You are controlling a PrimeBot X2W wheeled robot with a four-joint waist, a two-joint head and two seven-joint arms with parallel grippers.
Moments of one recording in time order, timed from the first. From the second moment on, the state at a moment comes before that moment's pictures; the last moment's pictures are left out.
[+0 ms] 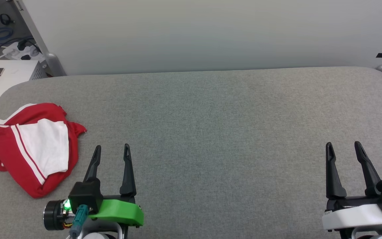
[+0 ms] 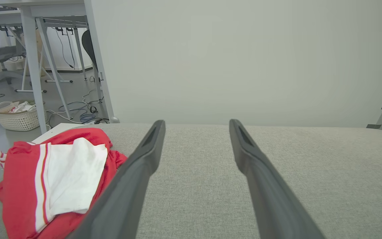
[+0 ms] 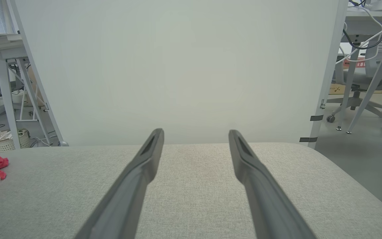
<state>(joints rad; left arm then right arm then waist) 0.02 0.06 -0.10 0.01 -0.11 0.08 -0.24 0.09 -0.05 -0.06 -0.12 0.11 0.13 -0.24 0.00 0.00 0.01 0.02</state>
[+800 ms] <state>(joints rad) 0.02 0.05 -0.11 0.02 -0.12 0.09 -0.26 0.10 -0.05 -0.07 -0.13 0.12 0.13 -0.25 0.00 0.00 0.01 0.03</state>
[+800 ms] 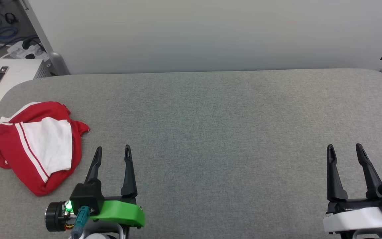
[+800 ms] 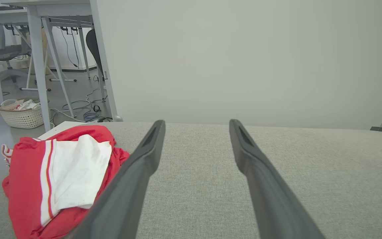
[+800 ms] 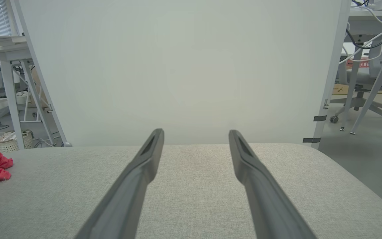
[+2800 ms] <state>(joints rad) 0.01 0.05 -0.03 0.02 -0.20 0.13 -0.26 0.09 -0.05 -0.03 -0.17 0.06 0.13 -0.26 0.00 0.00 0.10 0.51</state>
